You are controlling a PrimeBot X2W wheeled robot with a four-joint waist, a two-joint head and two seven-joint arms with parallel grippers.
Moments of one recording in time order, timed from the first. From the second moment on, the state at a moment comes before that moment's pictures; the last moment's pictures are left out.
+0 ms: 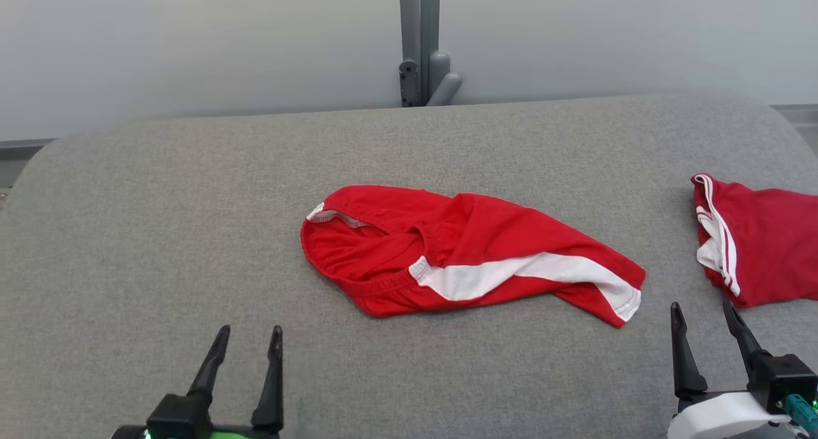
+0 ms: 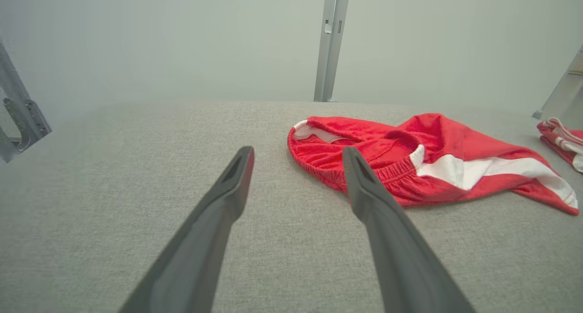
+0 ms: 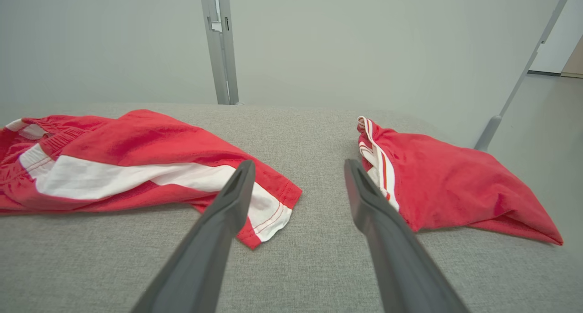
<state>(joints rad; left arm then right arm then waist) 0.06 0.30 -0.44 0.05 -0.47 0.19 -0.26 0.10 -0.05 -0.16 0.14 0.01 0.13 -0.26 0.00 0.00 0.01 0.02</state>
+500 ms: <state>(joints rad) 0.22 0.14 -0.06 0.11 -0.24 -0.01 -0.26 0.13 -0.06 -0.19 0.18 0.00 0.13 -0.26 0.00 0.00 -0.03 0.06</state>
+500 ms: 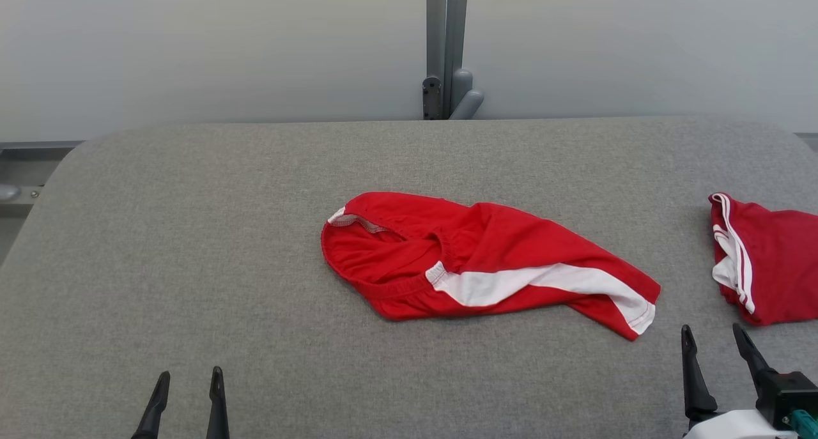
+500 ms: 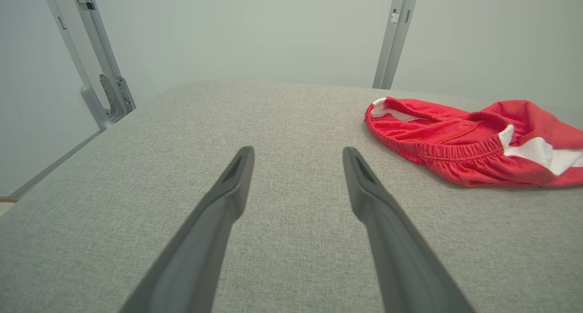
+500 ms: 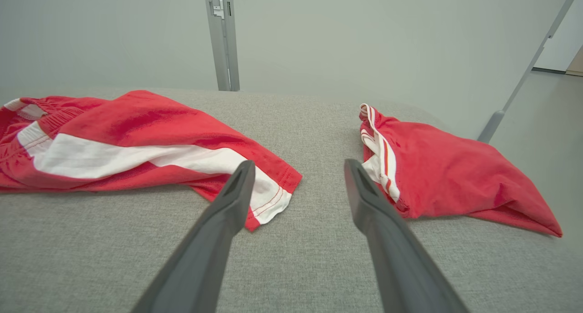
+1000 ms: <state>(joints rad) 0.13 0.06 -0.08 0.10 -0.14 -0.11 -0.26 0.05 -0.05 -0.16 0.34 0.09 0.13 -0.24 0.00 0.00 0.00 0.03</state>
